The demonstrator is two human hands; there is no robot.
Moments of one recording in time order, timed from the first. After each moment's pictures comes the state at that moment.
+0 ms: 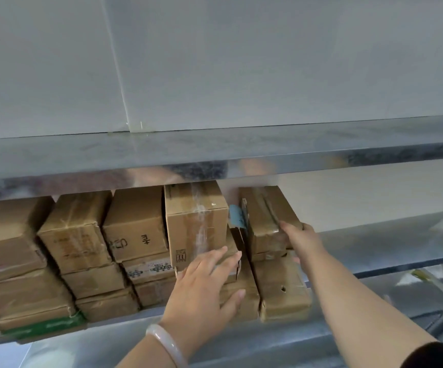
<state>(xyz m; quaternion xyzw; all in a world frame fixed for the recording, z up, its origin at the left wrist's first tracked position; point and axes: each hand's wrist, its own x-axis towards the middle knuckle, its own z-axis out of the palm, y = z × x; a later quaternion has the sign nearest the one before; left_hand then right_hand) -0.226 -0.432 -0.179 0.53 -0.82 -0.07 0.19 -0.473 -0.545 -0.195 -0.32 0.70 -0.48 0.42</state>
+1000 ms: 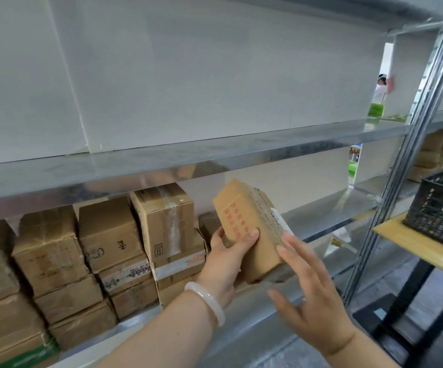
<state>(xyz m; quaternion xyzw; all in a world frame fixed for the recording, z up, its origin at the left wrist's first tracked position) -0.298 -0.386 -0.128 0.36 -0.40 -0.74 0.41 -0.430 -0.285 -0.157 -0.70 0.49 -0.48 -0.19</state>
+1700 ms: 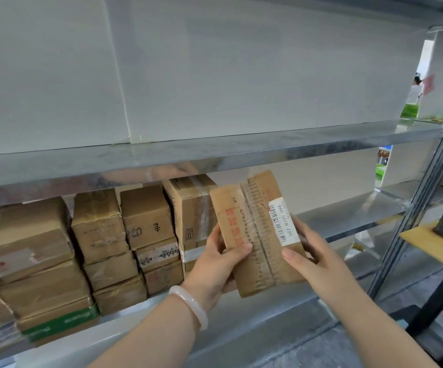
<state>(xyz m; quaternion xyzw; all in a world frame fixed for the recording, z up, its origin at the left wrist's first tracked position) -0.216 -0.369 -0.138 0.32 -0.50 -0.70 0.40 -0.405 -0.282 -0.117 -0.56 0.59 -0.52 0.28</state>
